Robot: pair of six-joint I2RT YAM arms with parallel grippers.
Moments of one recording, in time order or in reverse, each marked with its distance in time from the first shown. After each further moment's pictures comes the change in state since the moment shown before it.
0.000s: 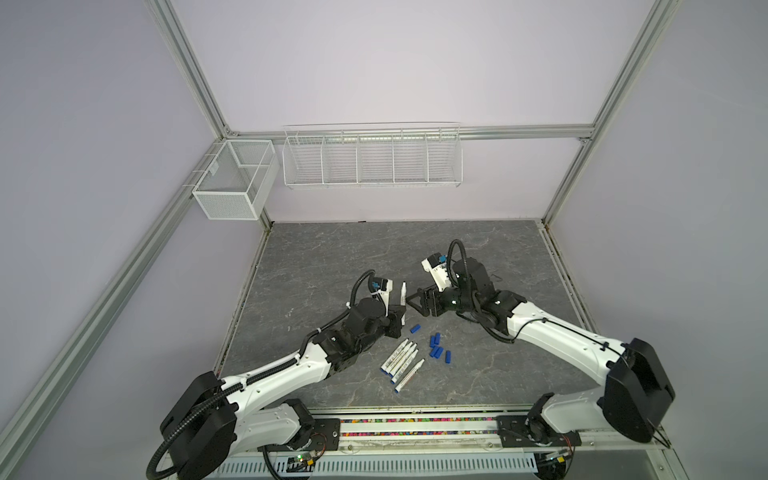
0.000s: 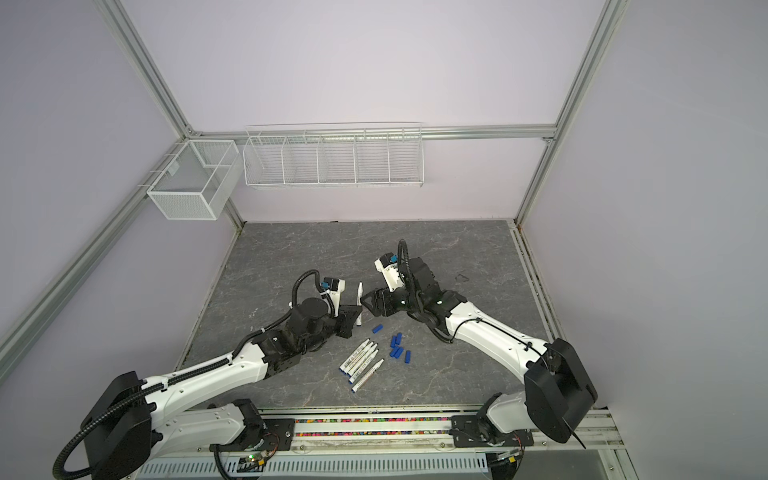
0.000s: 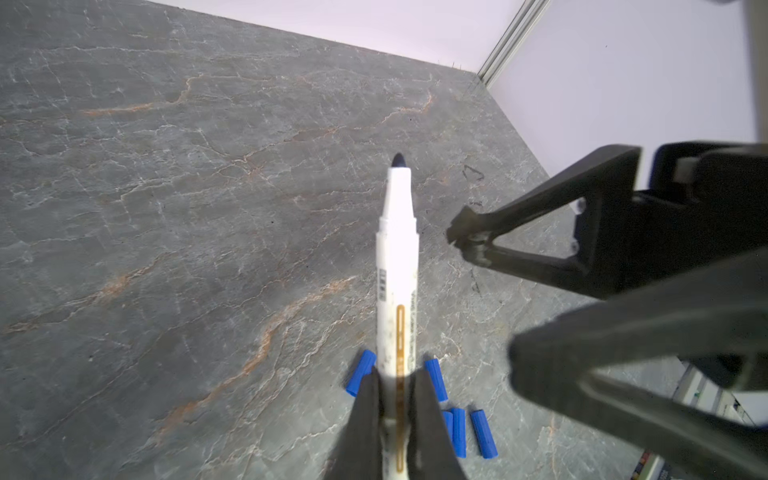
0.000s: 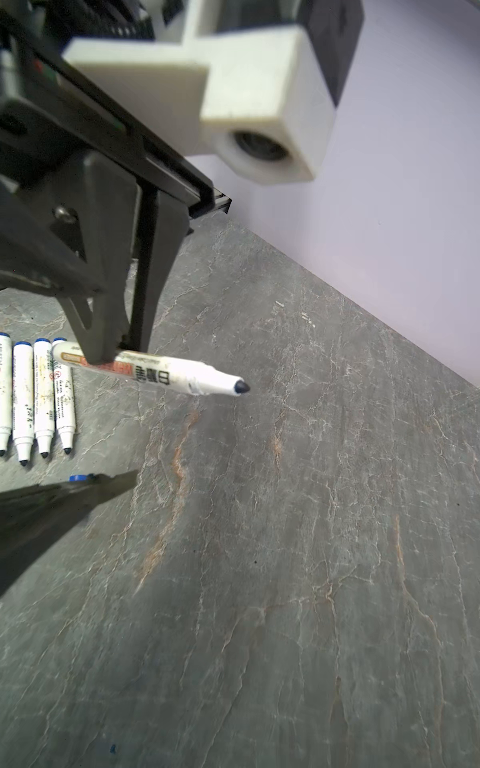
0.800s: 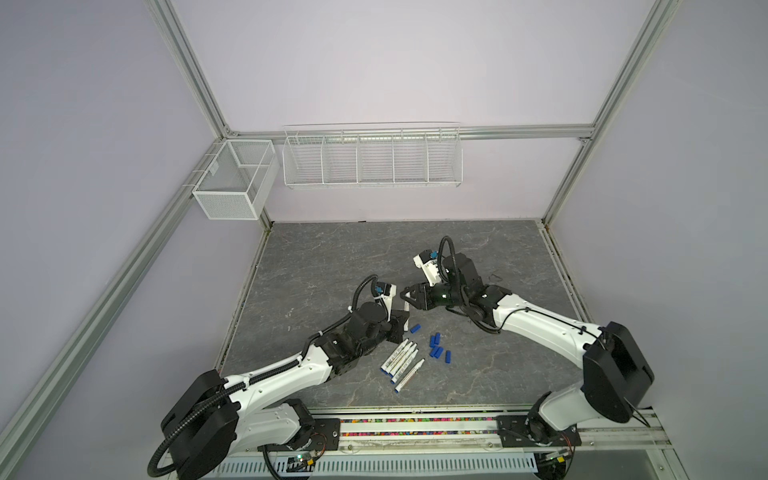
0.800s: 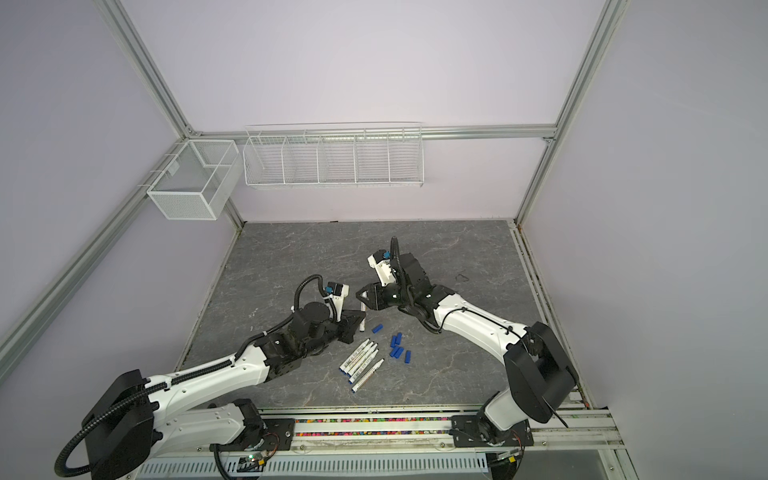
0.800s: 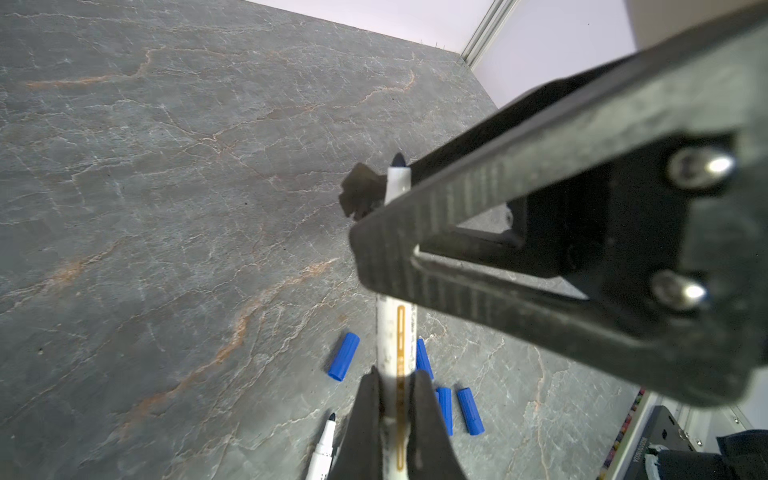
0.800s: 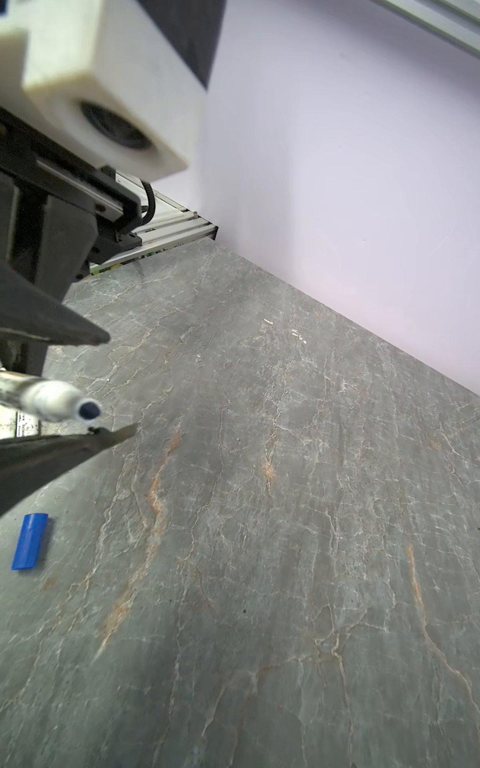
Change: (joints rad) left arm -0.026 0.014 -0.021 0.019 0.037 -0.004; right arm 0.005 0.108 0.052 0.067 -0.063 0.079
